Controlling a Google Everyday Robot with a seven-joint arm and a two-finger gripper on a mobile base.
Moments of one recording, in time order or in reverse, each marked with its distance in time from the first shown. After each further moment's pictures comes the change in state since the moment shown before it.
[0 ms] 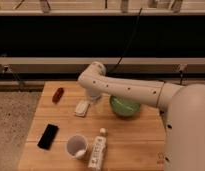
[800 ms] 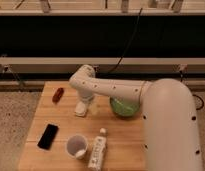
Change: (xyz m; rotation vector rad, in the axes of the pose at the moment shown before) arm -0.018 -0.024 0.046 -0.078 -0.003 -0.080
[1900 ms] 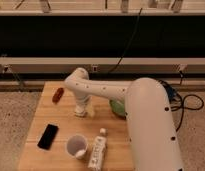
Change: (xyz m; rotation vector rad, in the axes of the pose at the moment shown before) arm -0.016 -0.015 0.040 -0.086 -0.015 -0.063
